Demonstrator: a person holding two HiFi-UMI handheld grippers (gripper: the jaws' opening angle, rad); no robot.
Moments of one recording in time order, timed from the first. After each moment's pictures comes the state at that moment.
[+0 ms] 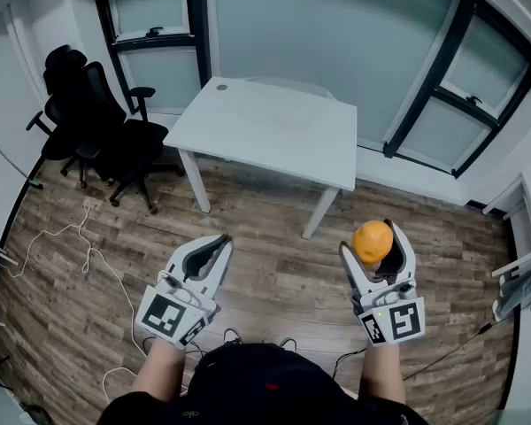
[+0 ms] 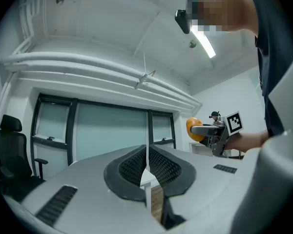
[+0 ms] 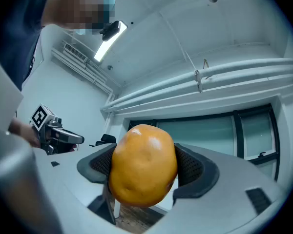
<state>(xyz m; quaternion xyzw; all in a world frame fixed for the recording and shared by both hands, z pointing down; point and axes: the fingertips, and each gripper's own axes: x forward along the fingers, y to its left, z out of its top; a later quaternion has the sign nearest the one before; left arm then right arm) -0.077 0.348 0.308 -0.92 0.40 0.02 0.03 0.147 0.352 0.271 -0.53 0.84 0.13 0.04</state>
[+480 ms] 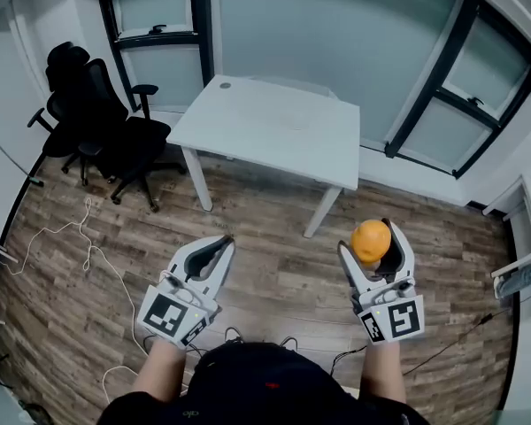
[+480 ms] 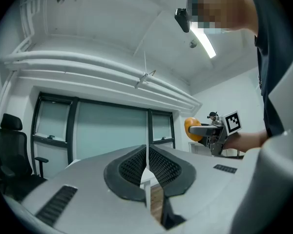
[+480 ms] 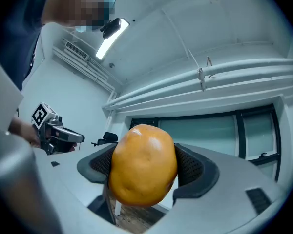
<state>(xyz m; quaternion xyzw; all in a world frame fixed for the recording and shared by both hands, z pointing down) -0.089 0.353 0.313 -0.92 0.40 0.01 0.02 0.129 0.352 0.275 -0.52 0.84 0.13 0.02</state>
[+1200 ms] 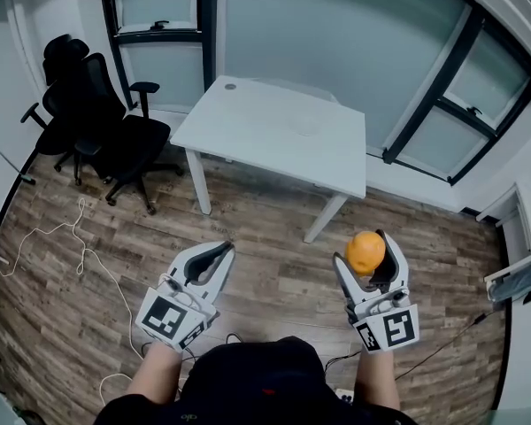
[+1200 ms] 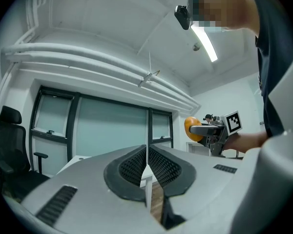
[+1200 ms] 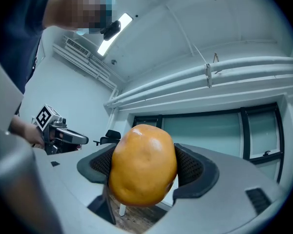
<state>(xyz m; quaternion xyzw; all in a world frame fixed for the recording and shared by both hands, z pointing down) -0.162 0.325 0.340 -0.92 0.38 0.02 0.00 0.047 0.333 0.297 -0.52 0.85 0.13 0.01</state>
